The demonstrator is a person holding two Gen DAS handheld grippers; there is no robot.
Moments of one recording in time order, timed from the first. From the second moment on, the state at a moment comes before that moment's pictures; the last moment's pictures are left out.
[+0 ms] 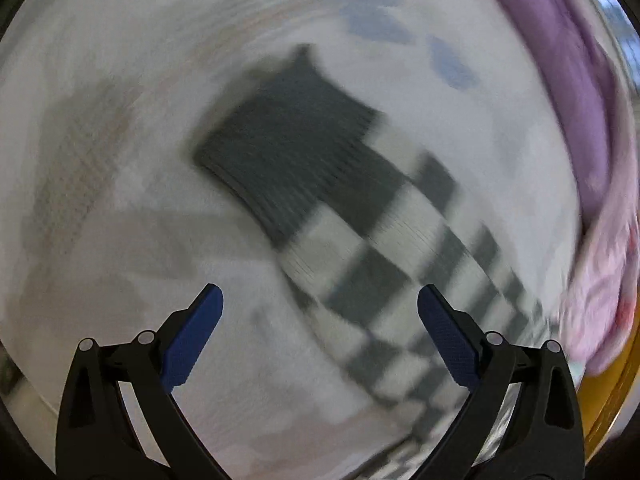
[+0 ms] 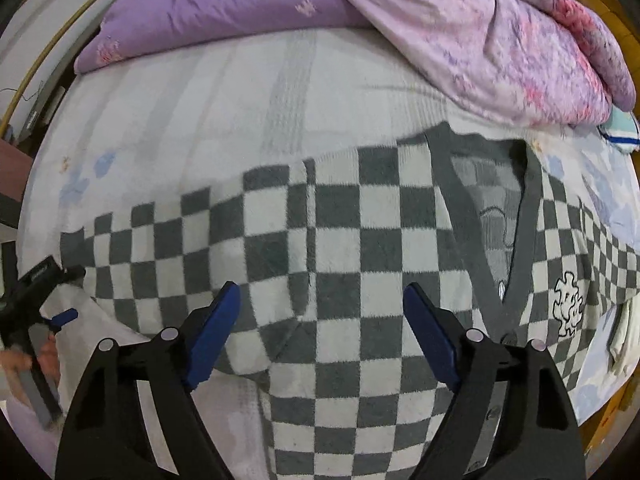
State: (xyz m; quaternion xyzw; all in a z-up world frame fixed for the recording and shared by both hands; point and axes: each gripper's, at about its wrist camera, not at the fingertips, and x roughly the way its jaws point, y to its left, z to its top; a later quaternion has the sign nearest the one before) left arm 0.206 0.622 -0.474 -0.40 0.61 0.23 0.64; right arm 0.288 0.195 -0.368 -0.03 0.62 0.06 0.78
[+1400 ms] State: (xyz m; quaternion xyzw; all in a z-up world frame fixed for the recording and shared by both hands) left arm 0.231 0.468 -0.260 -0.12 0.45 0.32 0.82; right arm 0.299 0.158 -0.523 0.13 0.70 0.19 0.68
